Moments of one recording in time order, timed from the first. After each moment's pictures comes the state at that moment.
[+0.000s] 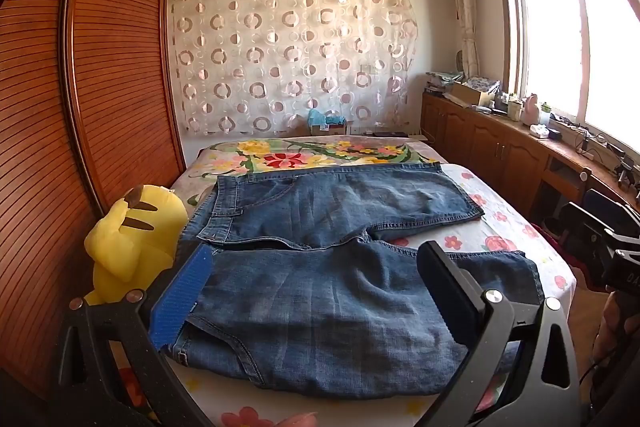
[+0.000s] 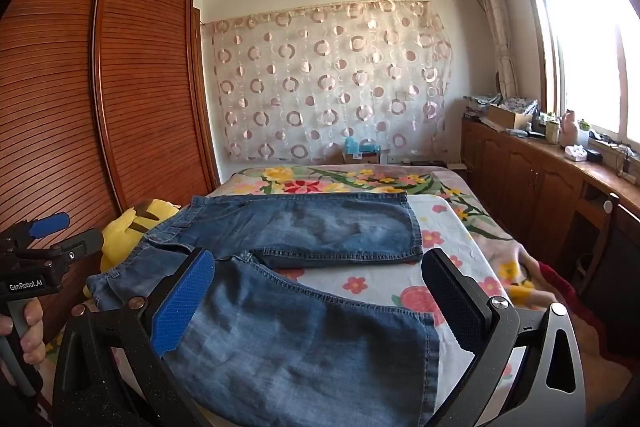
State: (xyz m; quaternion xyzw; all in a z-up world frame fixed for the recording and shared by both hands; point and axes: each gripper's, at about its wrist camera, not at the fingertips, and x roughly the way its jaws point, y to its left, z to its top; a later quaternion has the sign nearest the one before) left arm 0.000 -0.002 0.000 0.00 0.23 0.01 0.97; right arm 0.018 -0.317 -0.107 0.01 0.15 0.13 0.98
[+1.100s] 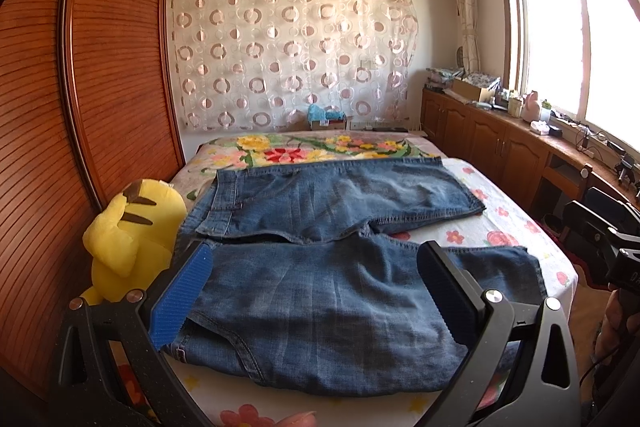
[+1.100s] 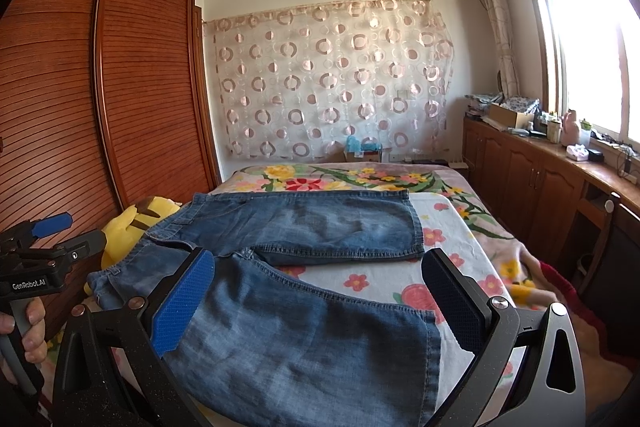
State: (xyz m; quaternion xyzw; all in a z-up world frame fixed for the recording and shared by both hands) left arm -0.001 0.001 0.000 0.00 0.24 0.01 0.97; right arm 0.020 -0.318 -0.109 0.01 0.16 0.13 0.98
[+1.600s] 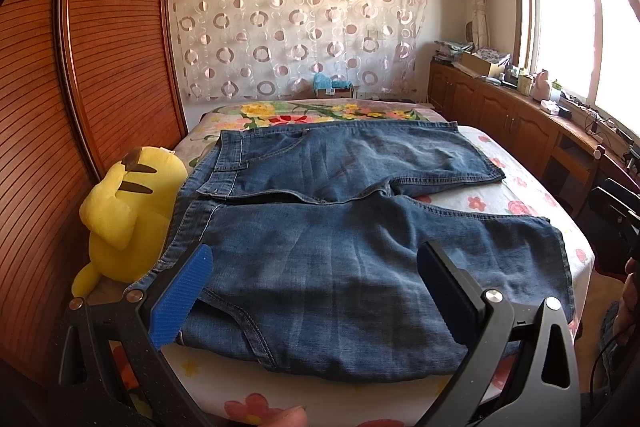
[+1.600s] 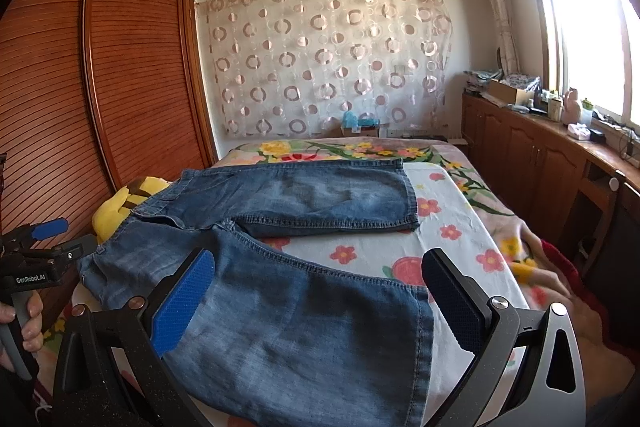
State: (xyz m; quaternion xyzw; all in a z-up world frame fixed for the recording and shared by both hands) left arm 0.016 0.018 -0.037 -0.01 0.29 0.01 0.96; right arm 0.033 -0.328 -0.109 0.01 0.19 0.13 0.97
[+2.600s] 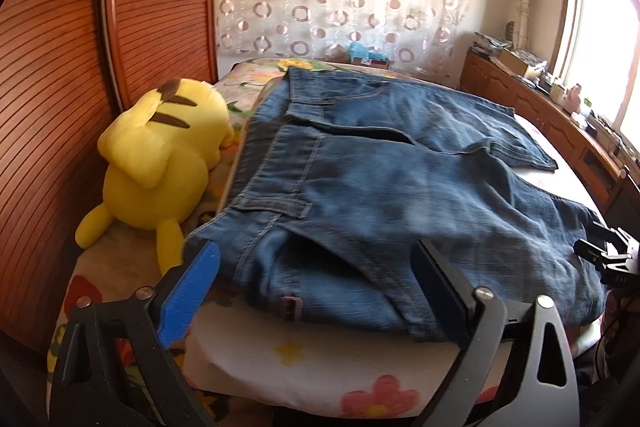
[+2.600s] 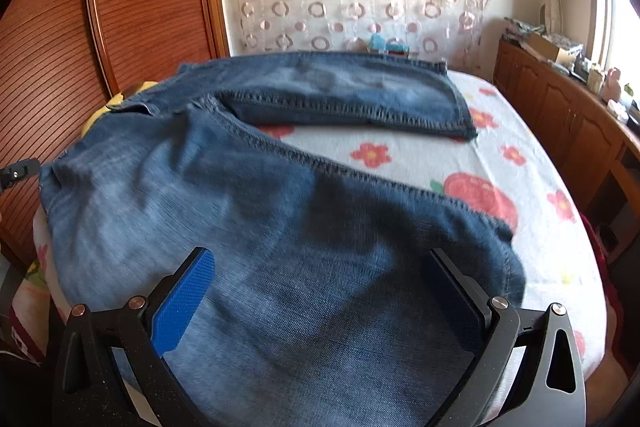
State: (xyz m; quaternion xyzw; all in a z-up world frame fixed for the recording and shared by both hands) left arm 0.019 0.132 -0.100 -0.07 0.34 0.05 0.93; right arm 0.096 -0.317 -0.183 -0.05 0.32 0.17 0.93
